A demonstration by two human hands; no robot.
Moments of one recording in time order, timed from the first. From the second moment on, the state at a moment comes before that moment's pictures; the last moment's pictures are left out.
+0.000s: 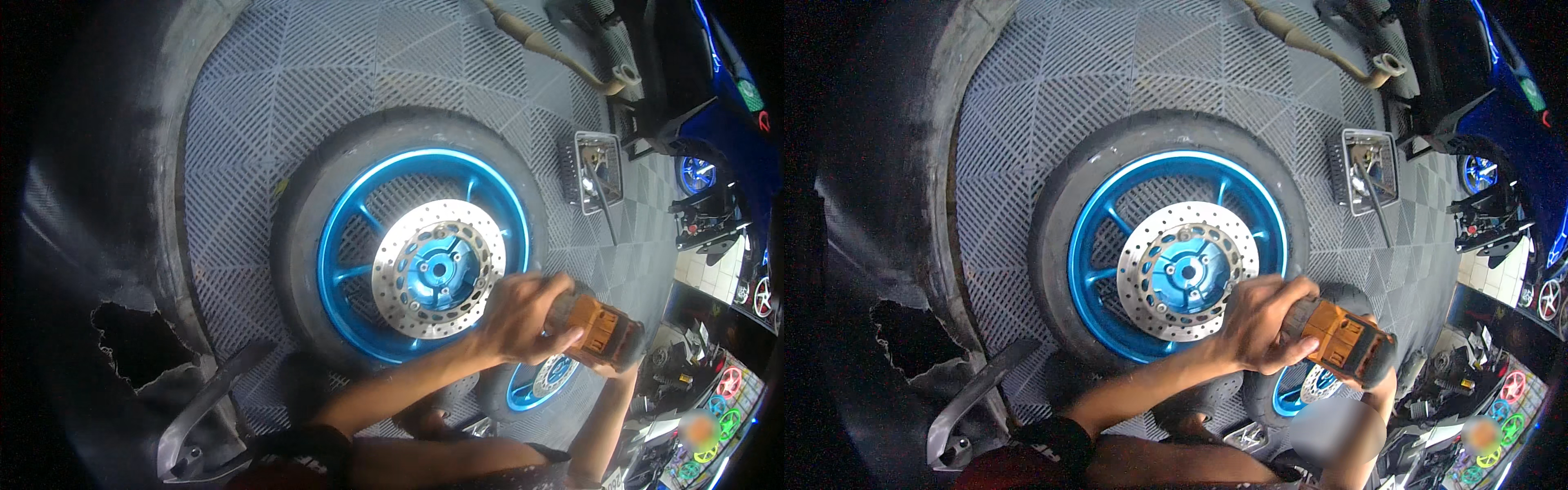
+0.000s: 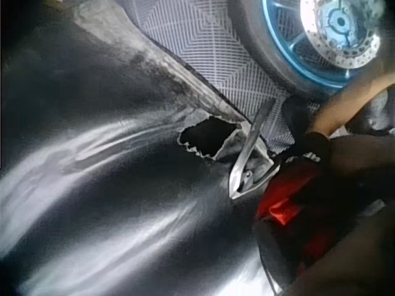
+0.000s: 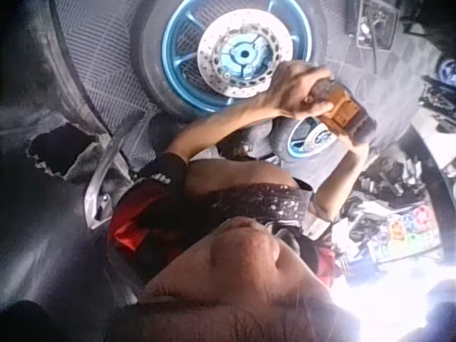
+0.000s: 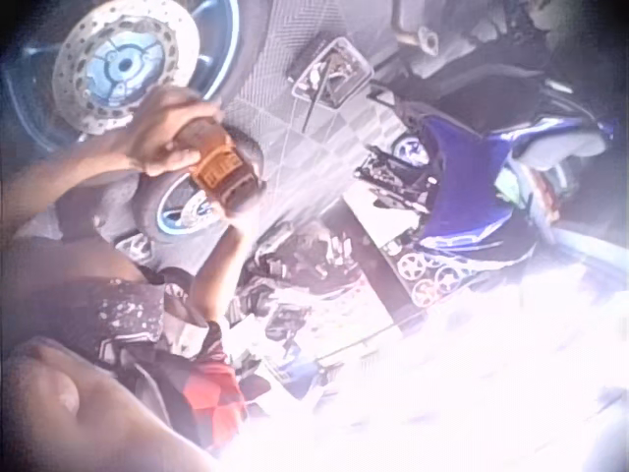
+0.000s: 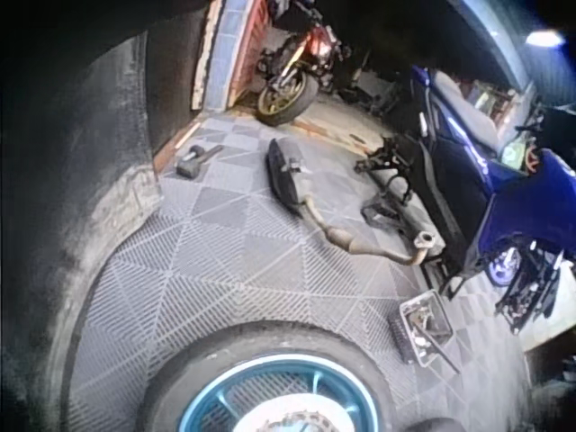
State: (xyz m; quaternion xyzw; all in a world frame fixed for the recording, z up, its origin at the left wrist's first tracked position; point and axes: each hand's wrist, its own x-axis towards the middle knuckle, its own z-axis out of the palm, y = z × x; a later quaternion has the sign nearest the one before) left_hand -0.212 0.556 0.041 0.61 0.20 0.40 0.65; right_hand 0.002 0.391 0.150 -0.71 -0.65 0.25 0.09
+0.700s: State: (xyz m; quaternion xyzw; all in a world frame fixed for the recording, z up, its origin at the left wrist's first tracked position) left_hand -0.252 0.614 -0.007 0.61 0.28 0.38 0.64; right_hand -0.070 0.470 0.099 -0.58 -0.76 0.23 -0.18
